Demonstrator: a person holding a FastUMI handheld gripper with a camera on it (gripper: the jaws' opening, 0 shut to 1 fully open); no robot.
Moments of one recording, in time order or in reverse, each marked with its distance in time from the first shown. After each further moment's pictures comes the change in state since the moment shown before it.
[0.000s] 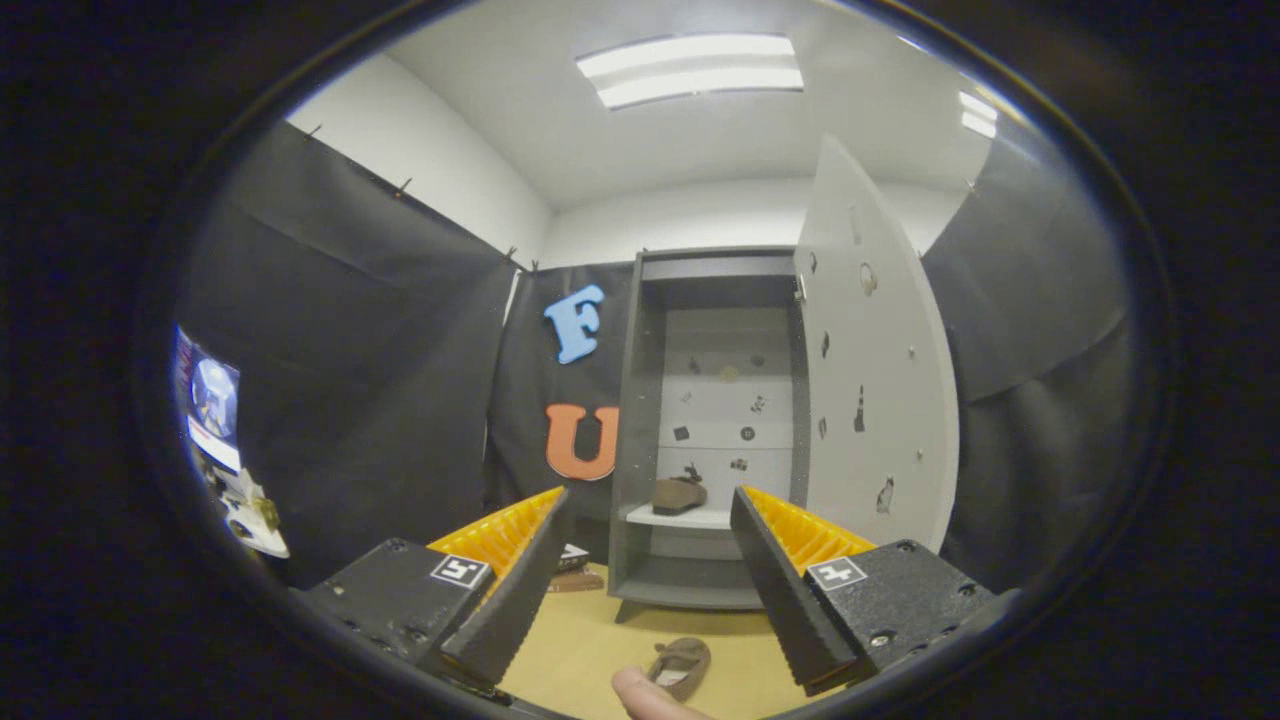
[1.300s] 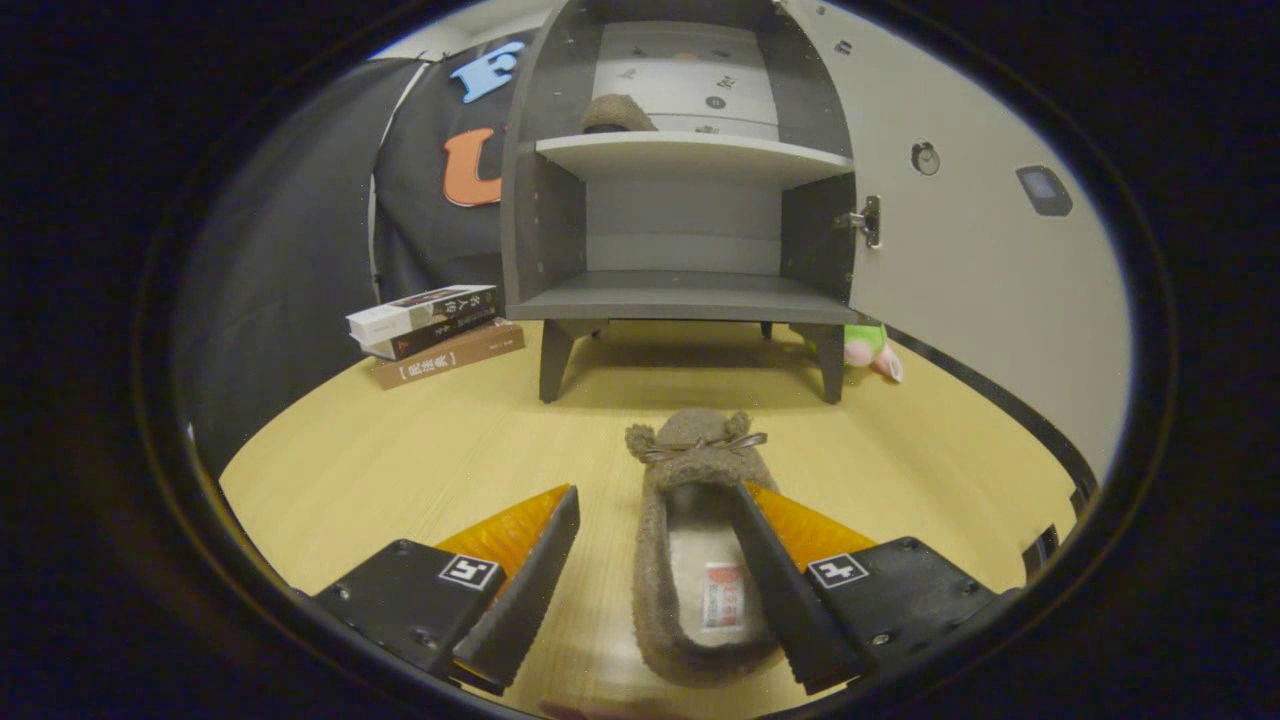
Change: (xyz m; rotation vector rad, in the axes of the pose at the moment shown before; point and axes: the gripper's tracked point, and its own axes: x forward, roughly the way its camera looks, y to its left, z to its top) arm 0.117 -0.031 -0.391 0.037 0.640 -0.223
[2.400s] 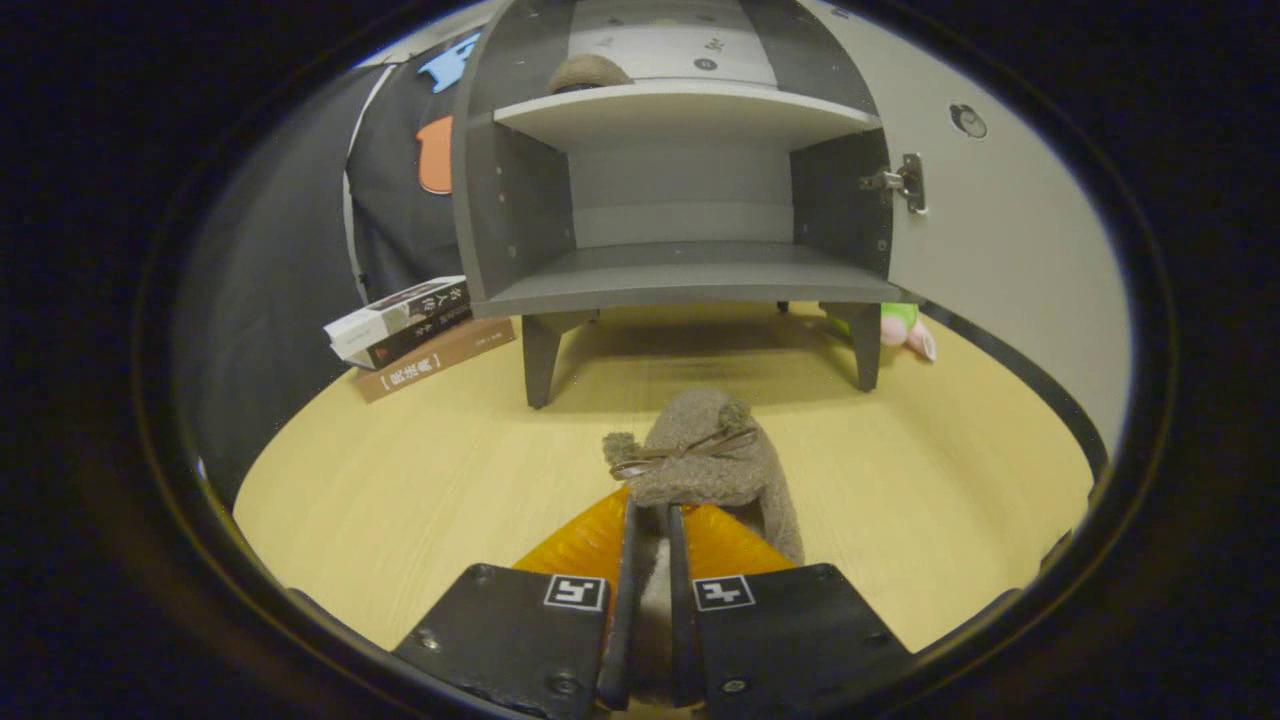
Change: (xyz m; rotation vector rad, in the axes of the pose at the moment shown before) arm 0.056 0.011 0.003 0.077 0.161 0.042
